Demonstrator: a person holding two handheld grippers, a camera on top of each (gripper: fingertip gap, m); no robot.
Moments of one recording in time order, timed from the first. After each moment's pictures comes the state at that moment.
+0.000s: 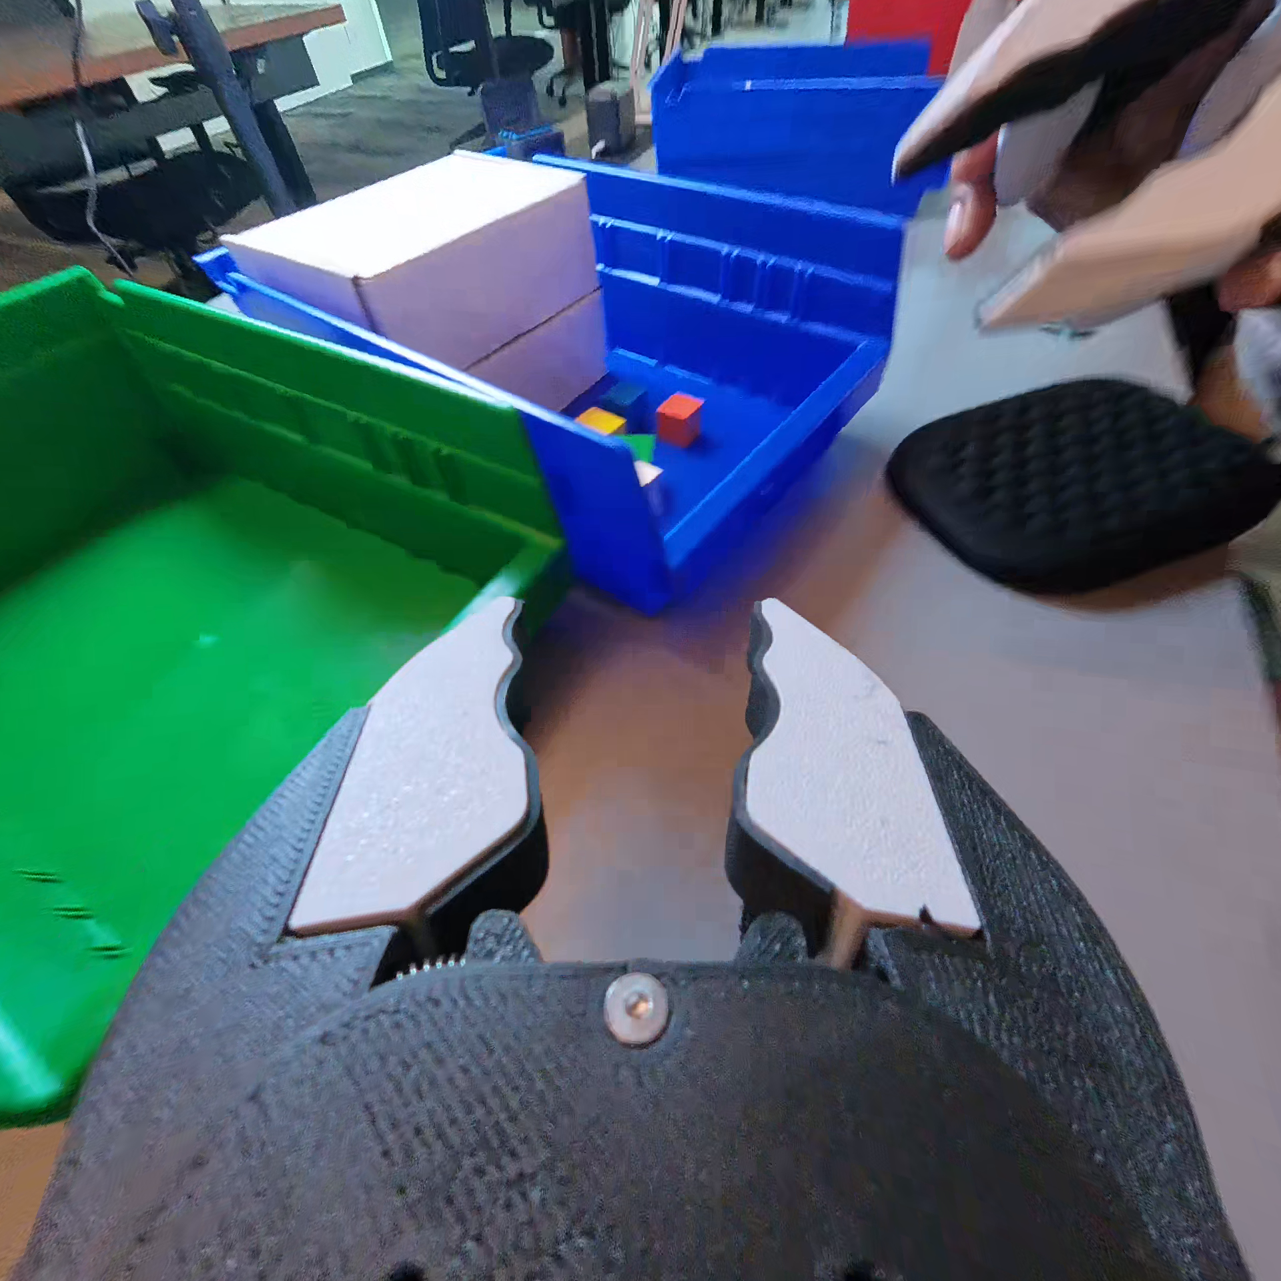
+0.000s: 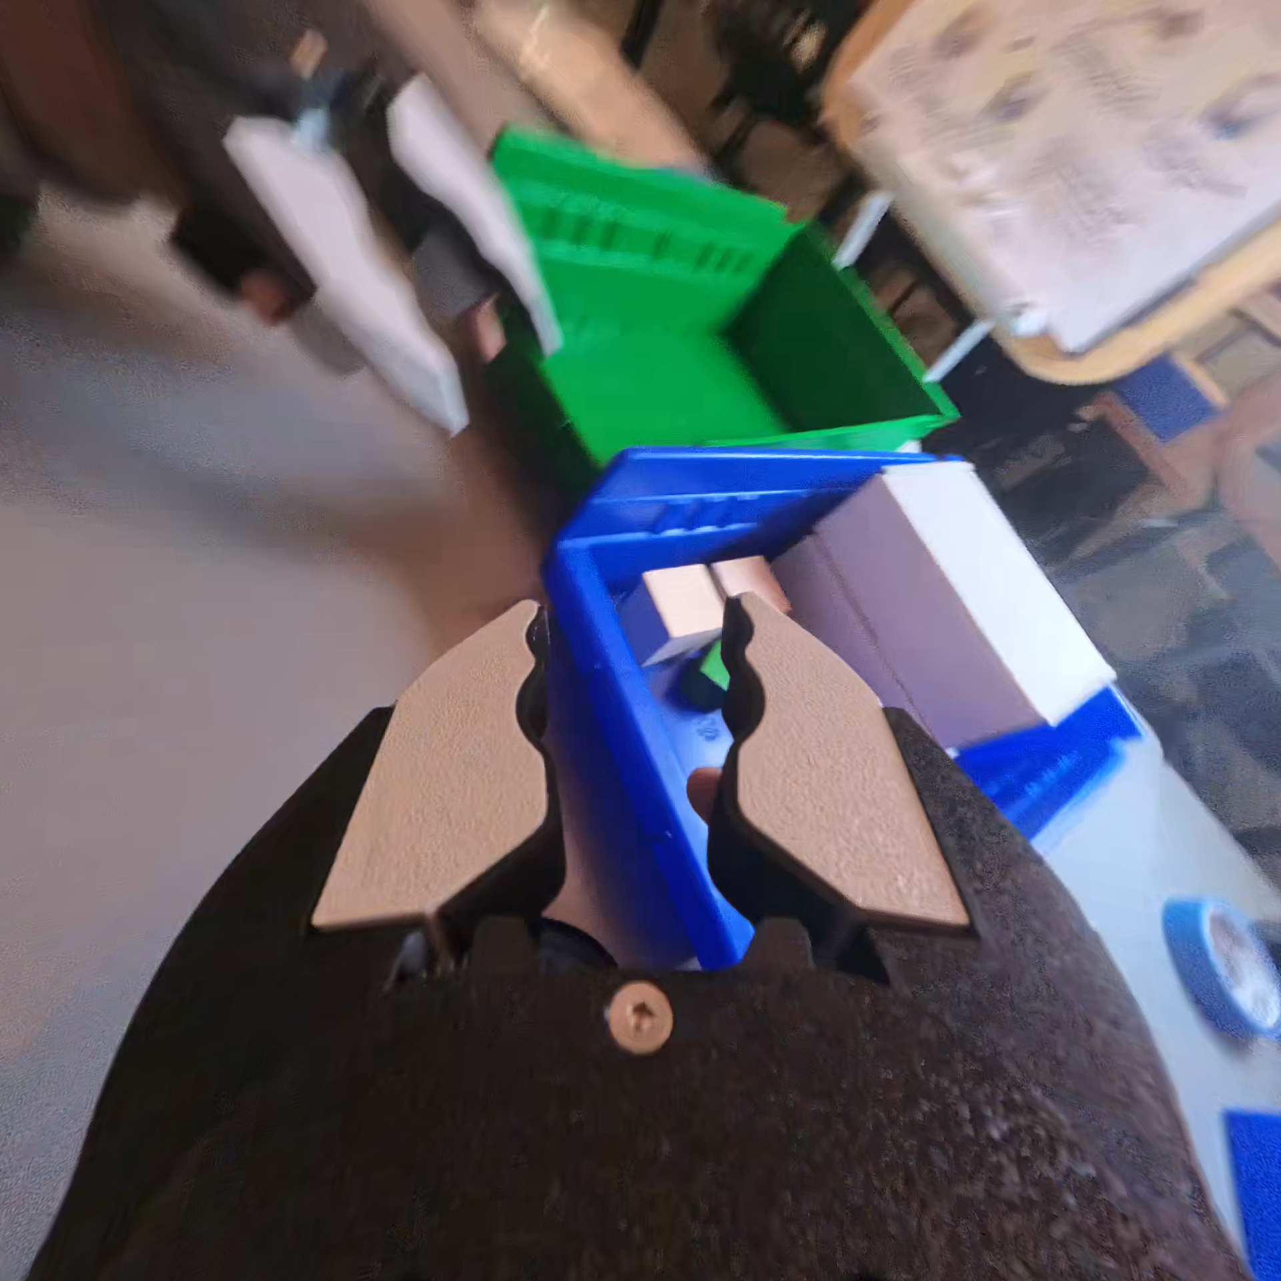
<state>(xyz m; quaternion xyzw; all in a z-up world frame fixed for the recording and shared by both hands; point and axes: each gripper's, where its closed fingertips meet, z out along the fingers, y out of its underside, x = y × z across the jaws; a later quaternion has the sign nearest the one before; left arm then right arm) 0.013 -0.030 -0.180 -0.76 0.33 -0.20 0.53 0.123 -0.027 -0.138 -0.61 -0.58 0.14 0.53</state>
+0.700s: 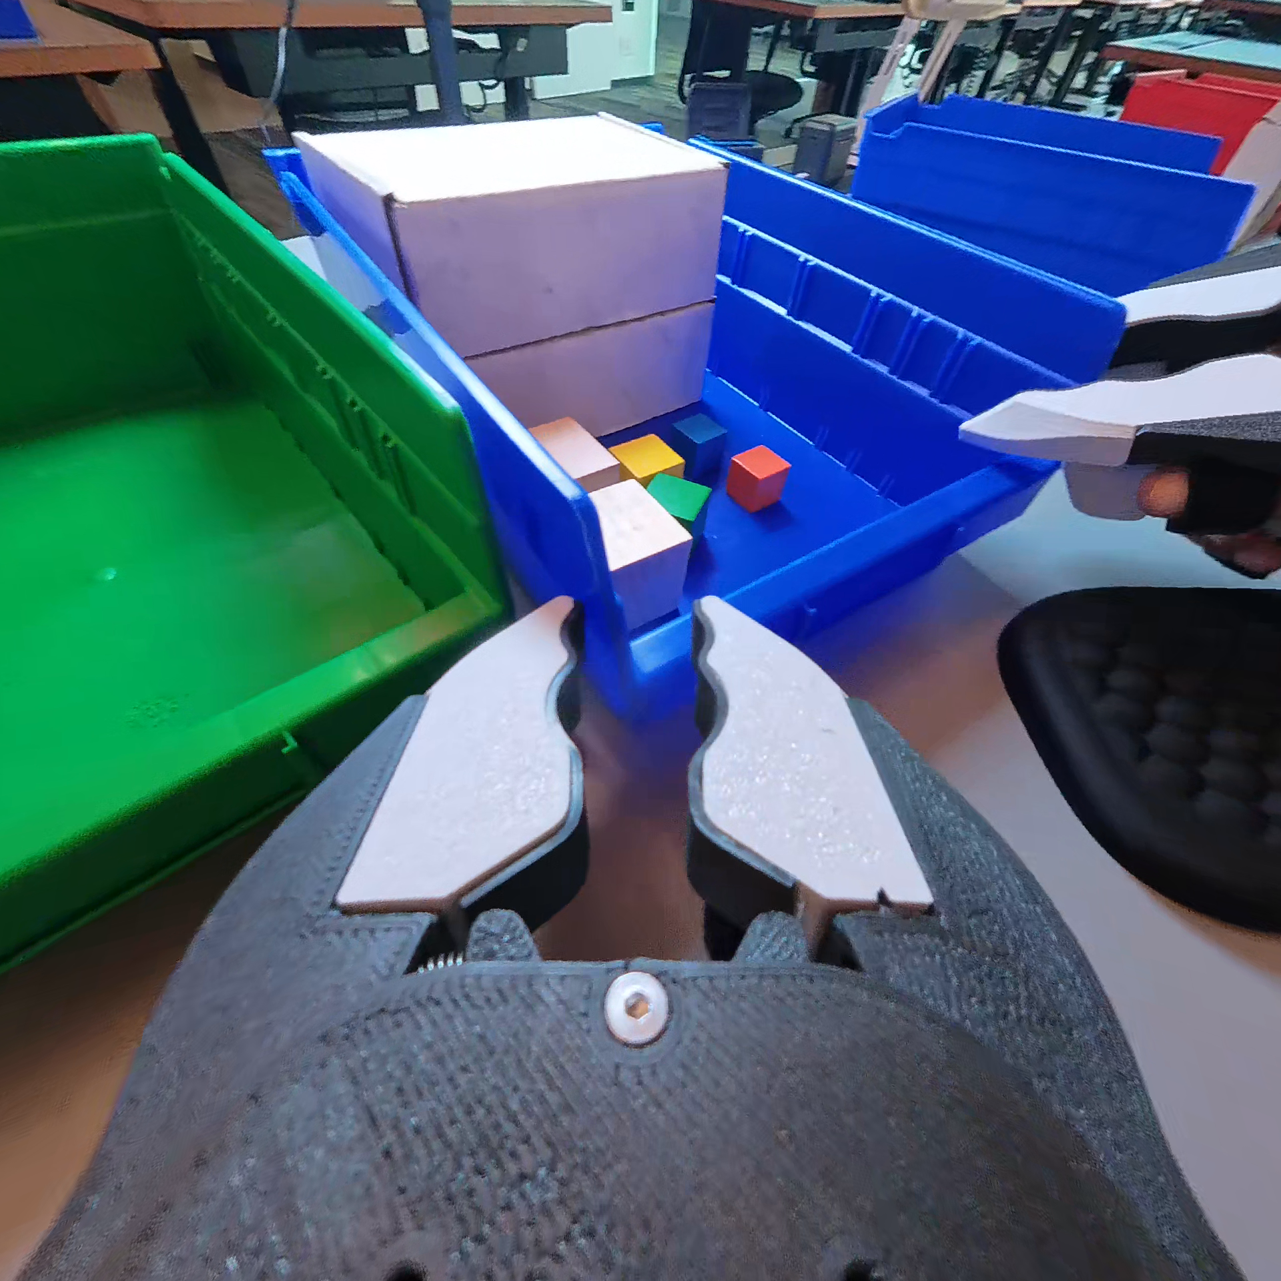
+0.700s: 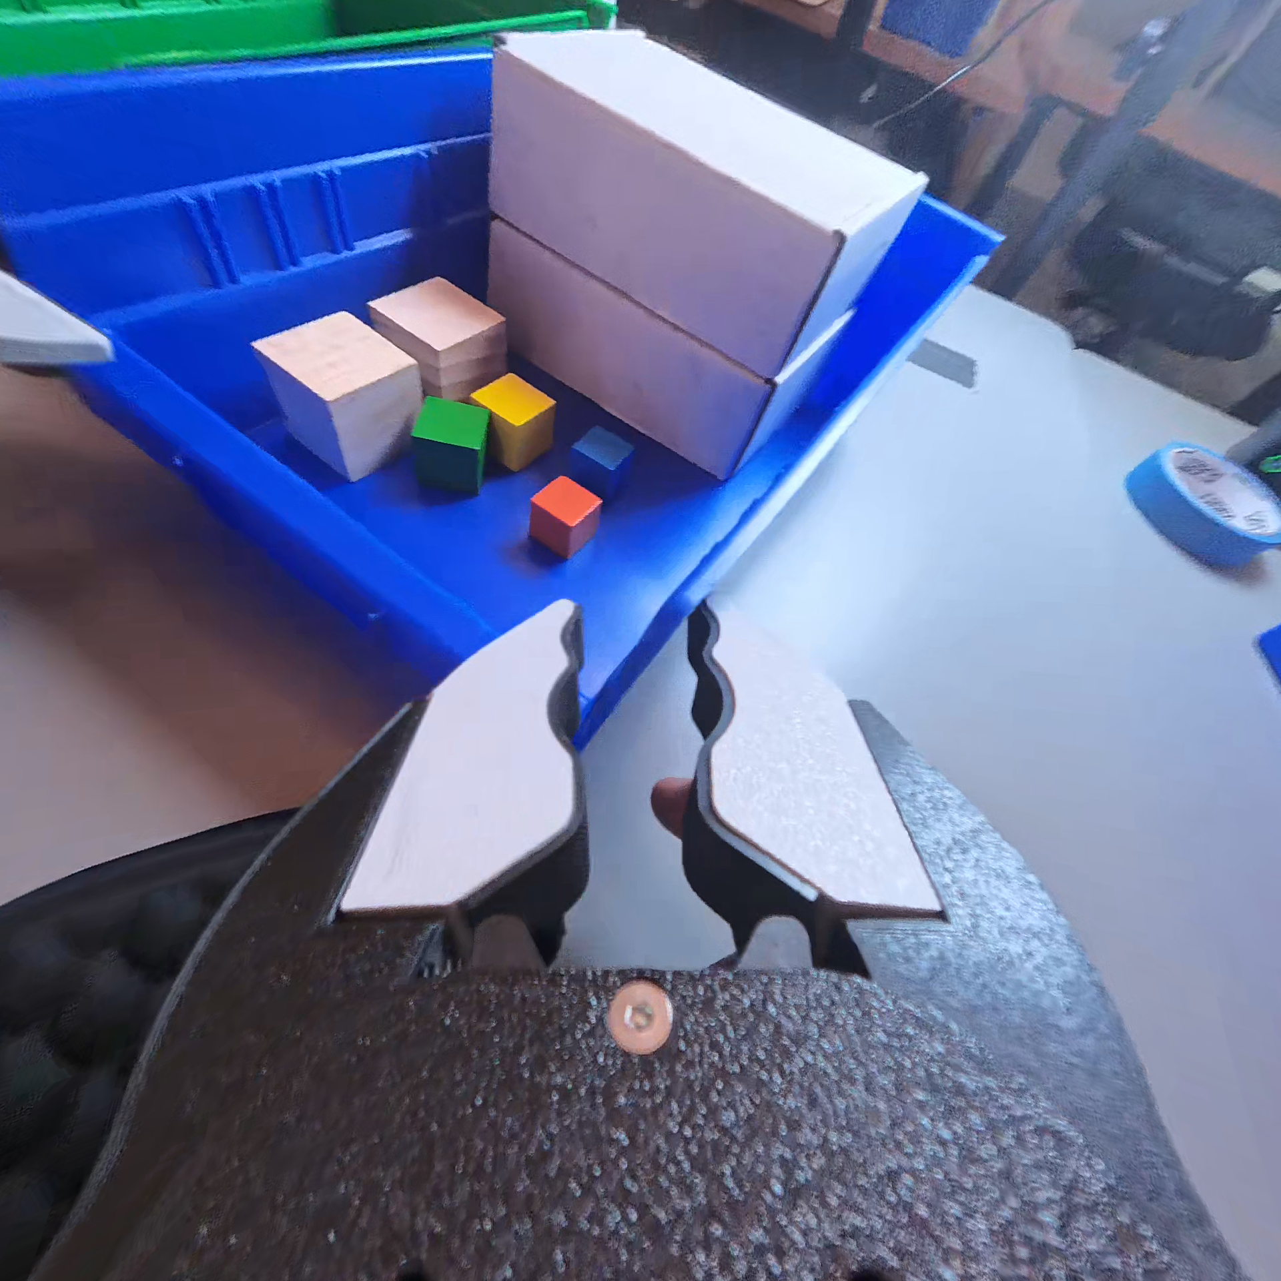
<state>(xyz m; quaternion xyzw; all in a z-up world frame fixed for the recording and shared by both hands) 0.066 0.018 -0.210 -0.80 0.16 -0.15 0.56 0.232 0.068 -0.210 -0.76 -0.36 0.11 0.53</state>
